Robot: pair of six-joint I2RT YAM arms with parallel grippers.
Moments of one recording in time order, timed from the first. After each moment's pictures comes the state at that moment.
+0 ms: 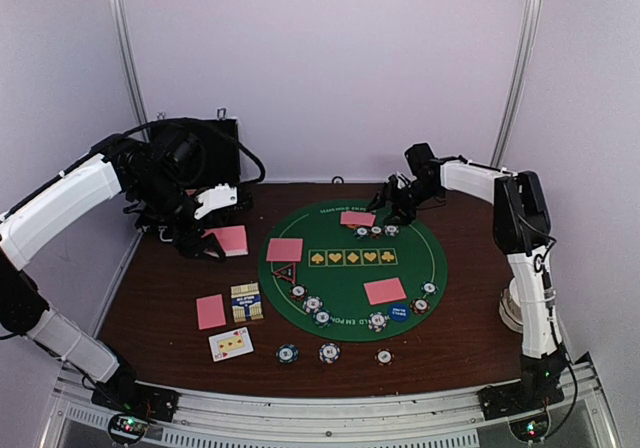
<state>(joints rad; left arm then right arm) -0.55 1.43 1.46 -1.18 0.29 0.76 0.30 2.39 2.02 -0.65 -0.59 0.61</state>
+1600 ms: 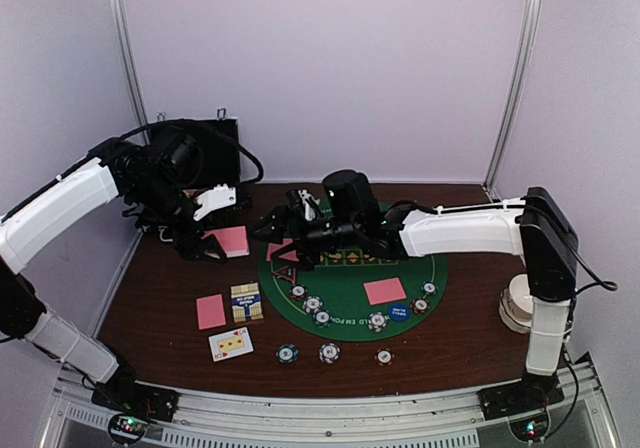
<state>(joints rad) -0.55 1.41 1.43 -1.15 0.31 0.73 0.94 1.95 1.44 0.18 -0.54 1.11</state>
